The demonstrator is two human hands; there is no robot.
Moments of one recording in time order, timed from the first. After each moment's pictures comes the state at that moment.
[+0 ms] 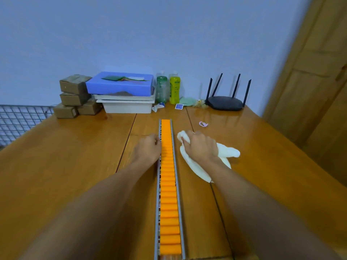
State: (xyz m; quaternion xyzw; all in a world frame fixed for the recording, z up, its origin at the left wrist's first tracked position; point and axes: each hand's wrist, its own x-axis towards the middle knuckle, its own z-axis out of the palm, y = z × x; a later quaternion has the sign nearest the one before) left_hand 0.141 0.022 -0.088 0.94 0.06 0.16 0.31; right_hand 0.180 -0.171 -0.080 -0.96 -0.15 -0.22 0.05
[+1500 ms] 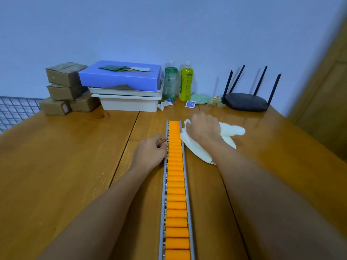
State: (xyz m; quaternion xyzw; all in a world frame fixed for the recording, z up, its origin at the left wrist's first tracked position) left_hand 0.222 0.051 -0.123 0.92 0.05 0.15 0.37; right_hand 0.316 -0.117 -0.064 -0.97 -0.14 -0.22 0.00
